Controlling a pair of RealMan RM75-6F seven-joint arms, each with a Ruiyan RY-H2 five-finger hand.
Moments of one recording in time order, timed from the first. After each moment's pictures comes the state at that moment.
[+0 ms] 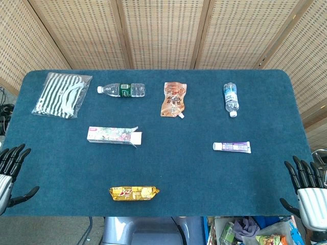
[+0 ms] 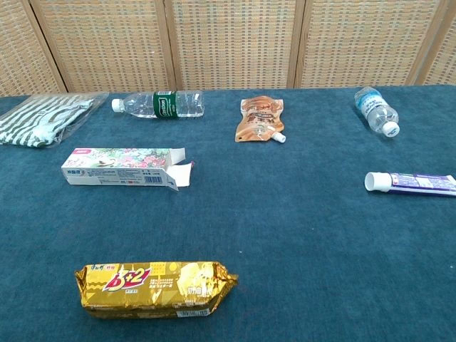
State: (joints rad) left arm -0.02 -0.97 0.04 -1.80 1.70 1.60 0.00; right arm -0.06 -1.06 0.01 -1.72 -1.70 1.67 -0.19
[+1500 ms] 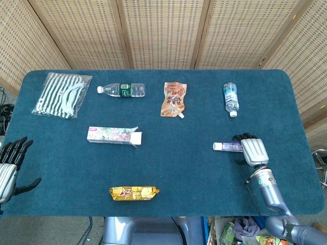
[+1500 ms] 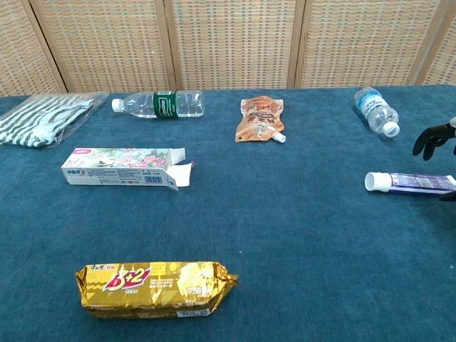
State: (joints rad) left arm -0.09 -0.98 -0.02 -1.83 1.54 1.47 0.05; right arm 0.44 -1.47 0.21 -1.28 -1.24 1.00 -0.19
